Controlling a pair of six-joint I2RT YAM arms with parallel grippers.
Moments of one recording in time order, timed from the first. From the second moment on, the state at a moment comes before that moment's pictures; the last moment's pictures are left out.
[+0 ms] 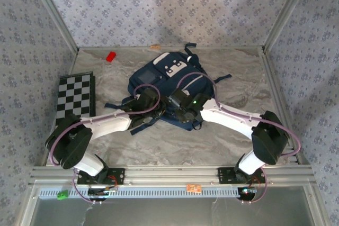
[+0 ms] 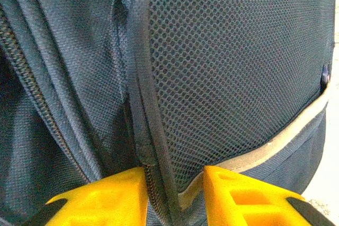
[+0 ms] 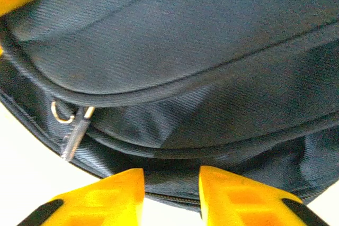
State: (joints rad) left arm -0.78 1.50 0.77 0.11 0.00 -1.46; right arm 0.89 1.56 1.15 -0.80 0.26 0.52
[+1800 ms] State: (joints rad) left arm -0.73 1.42 0.81 0.03 0.06 -1.37; right arm 0.82 1.48 1.11 -0.69 0.34 0.64
